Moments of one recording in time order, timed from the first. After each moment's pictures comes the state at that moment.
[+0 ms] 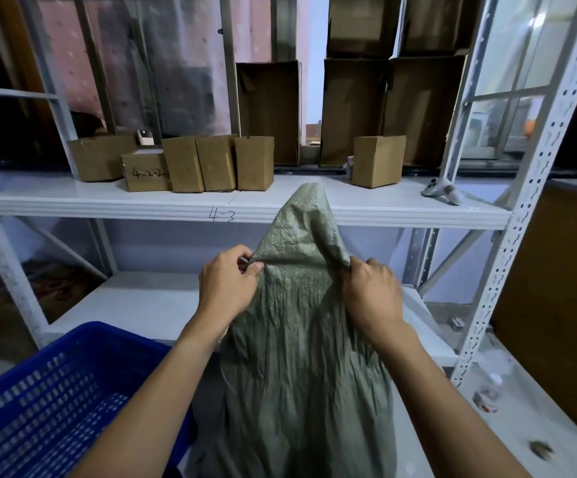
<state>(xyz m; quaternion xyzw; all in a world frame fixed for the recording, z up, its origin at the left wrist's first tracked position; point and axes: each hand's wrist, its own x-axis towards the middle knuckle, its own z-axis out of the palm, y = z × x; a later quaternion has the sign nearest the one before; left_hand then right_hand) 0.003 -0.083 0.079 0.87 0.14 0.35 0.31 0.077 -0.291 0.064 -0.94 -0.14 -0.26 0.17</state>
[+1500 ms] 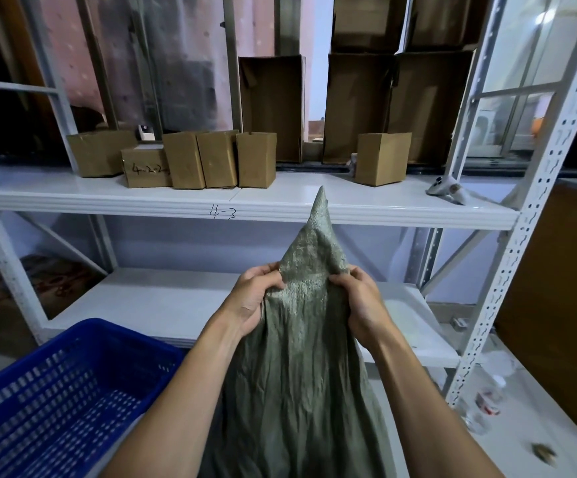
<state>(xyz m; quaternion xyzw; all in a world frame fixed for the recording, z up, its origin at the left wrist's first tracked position) 0.037 -0.101 0.050 0.60 0.05 0.12 0.79 0.093 -0.272 0.040 -0.58 -0.09 0.09 0.80</state>
